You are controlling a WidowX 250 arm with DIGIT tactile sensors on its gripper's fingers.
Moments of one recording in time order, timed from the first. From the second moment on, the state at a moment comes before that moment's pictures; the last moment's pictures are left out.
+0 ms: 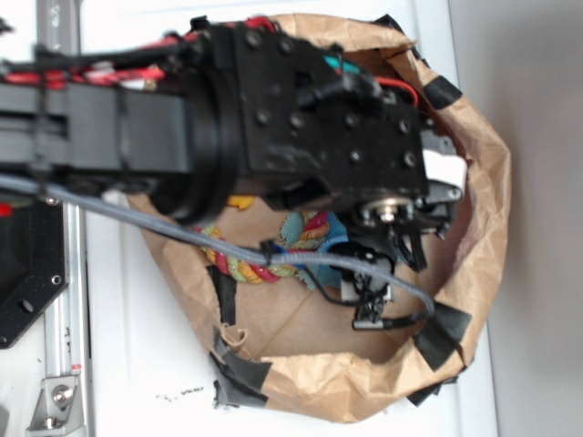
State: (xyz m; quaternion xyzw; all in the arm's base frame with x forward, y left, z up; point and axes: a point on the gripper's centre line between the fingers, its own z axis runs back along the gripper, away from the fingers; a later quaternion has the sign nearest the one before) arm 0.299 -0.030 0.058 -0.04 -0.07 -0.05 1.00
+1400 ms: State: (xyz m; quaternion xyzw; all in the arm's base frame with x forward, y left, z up) arm 0.288 -0.025 0.092 -0.04 -0.11 -0.06 0.99
